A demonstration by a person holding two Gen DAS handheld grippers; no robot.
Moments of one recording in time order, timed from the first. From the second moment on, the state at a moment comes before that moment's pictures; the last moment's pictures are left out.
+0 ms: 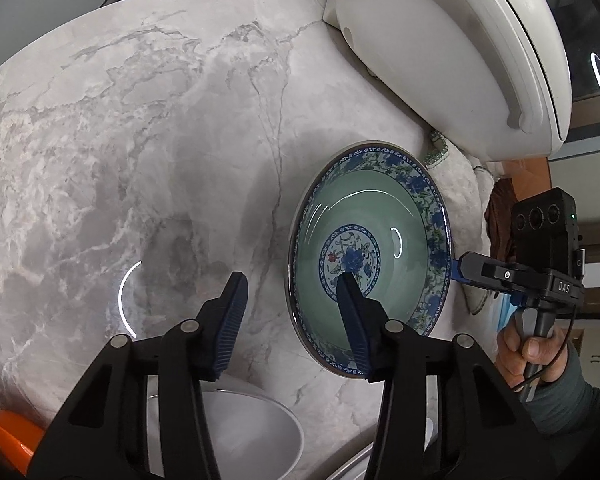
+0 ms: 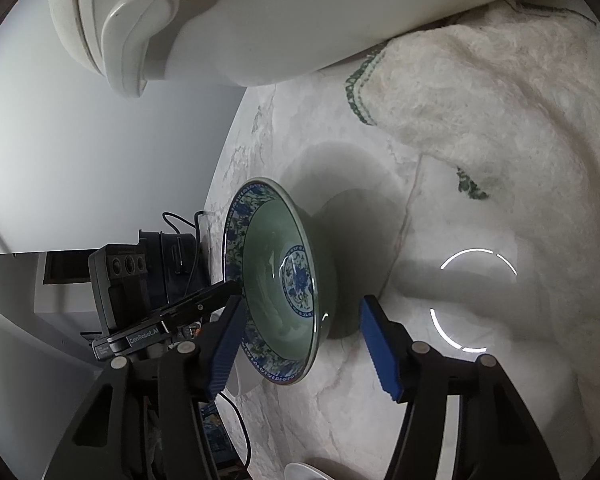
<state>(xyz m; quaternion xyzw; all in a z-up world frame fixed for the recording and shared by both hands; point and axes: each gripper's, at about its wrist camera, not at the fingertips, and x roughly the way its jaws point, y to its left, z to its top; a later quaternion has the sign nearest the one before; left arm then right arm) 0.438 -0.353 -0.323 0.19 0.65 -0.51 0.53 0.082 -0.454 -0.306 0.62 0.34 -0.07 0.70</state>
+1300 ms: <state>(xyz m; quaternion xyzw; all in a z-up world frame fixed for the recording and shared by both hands) 0.430 -0.332 -0.297 0.18 0.64 -0.51 0.56 0.096 -0.457 -0.287 0.58 0.36 -0.08 0.72</state>
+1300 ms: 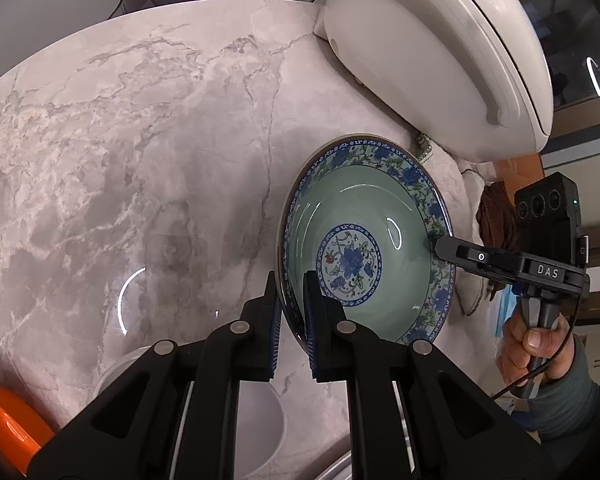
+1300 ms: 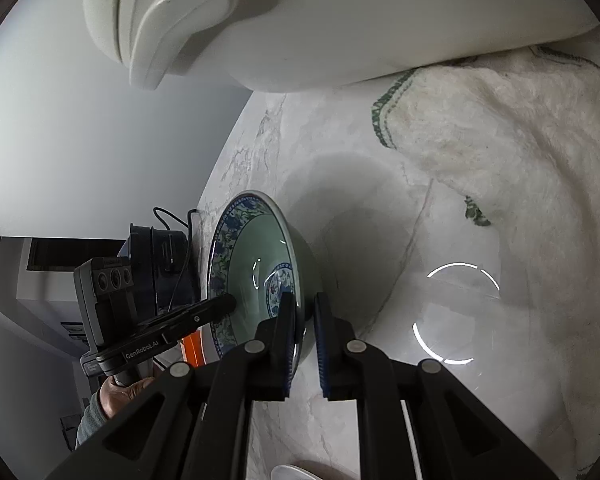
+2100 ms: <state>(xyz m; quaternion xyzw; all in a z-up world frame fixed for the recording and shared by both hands) 0.383 -0.098 -0.198 0.08 0.61 -0.45 0.64 0.119 -0.304 -0.211 0.52 0.39 0.04 0.76</state>
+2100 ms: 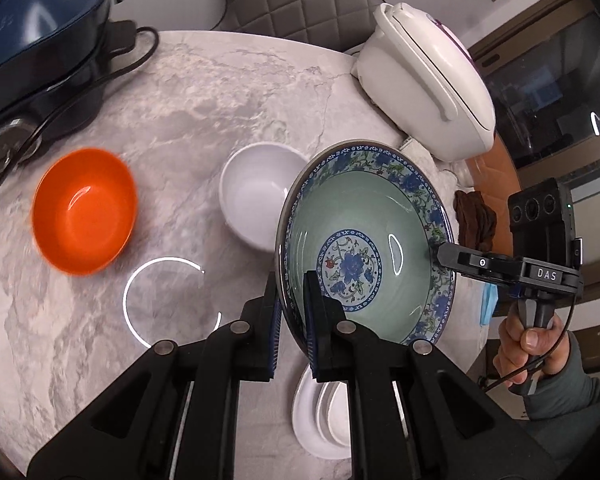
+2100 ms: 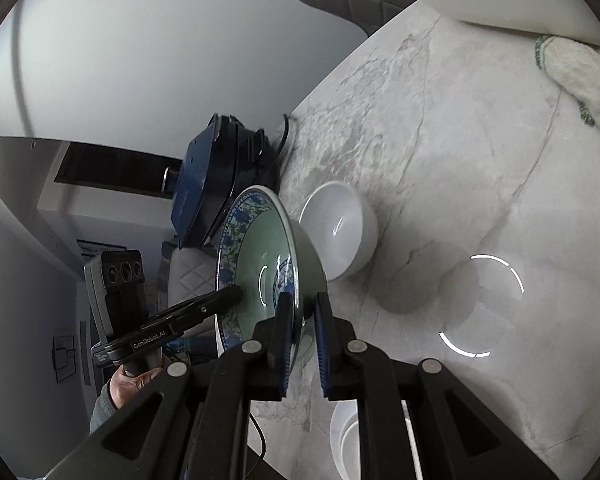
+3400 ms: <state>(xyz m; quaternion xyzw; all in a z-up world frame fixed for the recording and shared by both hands) 0.296 0.206 -0.312 -0.04 0.67 -0.33 0.66 0.149 -0.085 -0.306 0.43 0.54 0.11 0.71</state>
